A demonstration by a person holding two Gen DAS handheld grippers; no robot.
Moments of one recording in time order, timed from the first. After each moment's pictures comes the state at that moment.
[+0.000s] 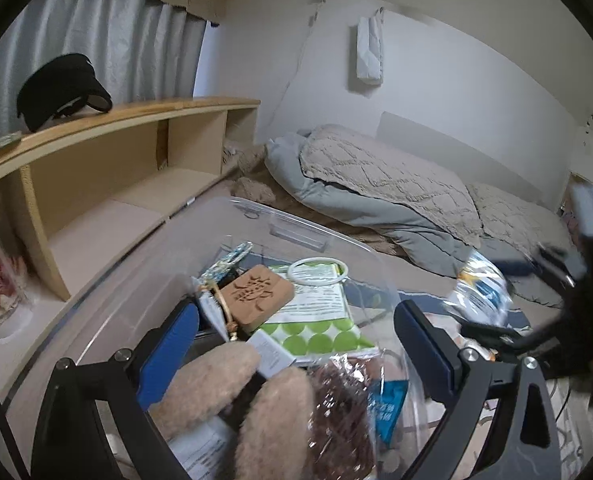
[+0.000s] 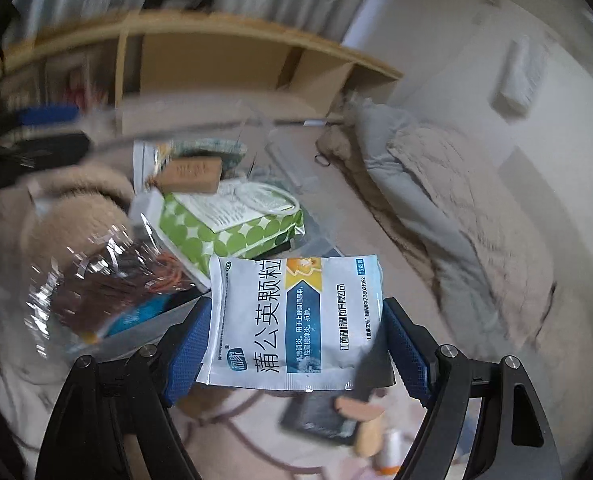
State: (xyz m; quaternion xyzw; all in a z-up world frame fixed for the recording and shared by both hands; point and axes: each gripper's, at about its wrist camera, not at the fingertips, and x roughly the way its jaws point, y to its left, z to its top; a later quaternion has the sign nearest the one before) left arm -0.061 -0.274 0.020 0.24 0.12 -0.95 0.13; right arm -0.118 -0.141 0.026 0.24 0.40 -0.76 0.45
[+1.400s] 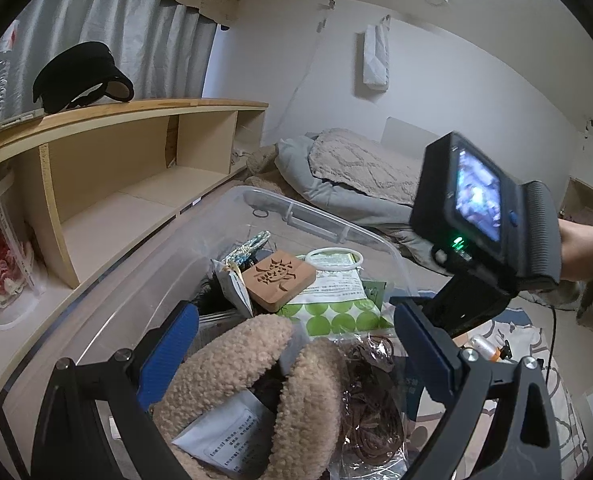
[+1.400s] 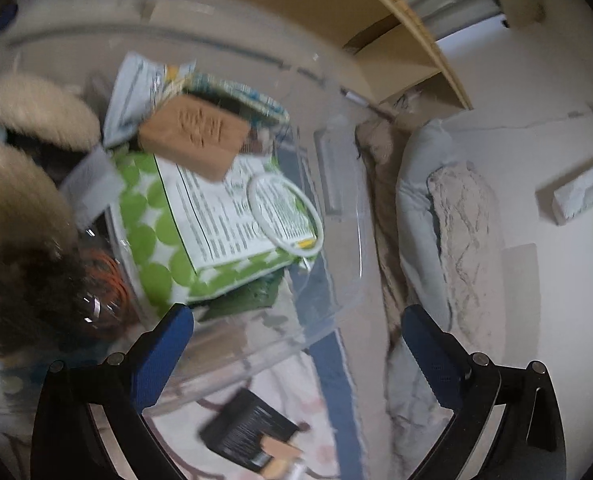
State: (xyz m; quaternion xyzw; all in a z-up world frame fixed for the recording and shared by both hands) left arm -0.037 -0.287 -0.001 0.23 0.13 -0.95 0.13; right arm -0.118 -0.240 -0.009 0.19 0.58 -0.67 0.42
